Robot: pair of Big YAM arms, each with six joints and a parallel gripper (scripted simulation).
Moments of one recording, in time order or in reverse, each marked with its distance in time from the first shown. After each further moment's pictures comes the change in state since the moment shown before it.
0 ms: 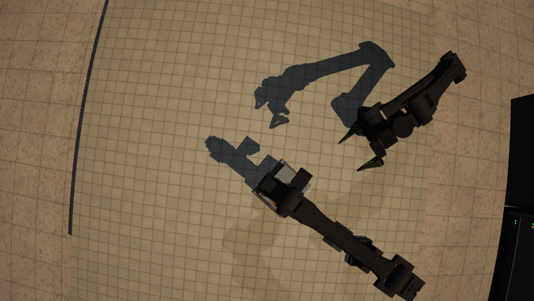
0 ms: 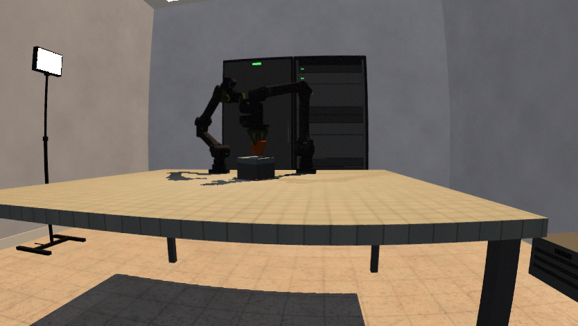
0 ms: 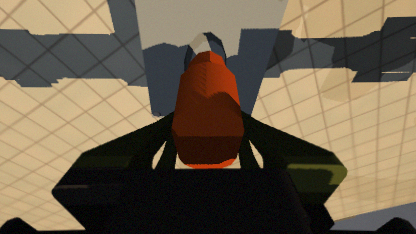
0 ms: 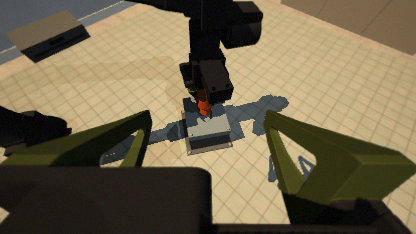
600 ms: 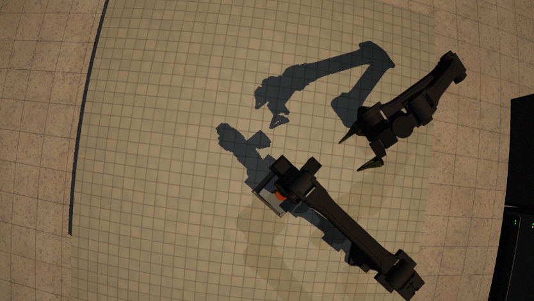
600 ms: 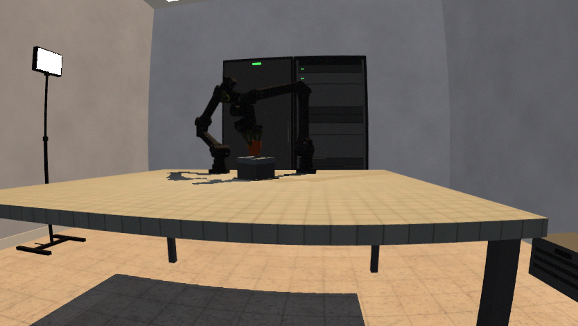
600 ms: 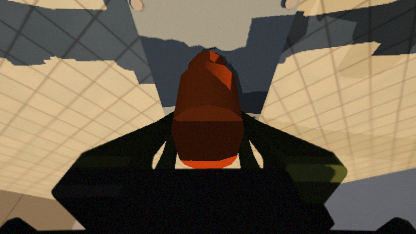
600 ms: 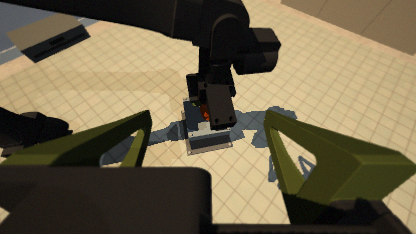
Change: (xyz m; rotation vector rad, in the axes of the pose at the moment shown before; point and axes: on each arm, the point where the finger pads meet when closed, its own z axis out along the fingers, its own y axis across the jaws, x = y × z) left arm -0.023 0.006 0.004 -0.017 0.200 0.107; right arm 0.000 0.000 0.000 0.000 0.000 0.000
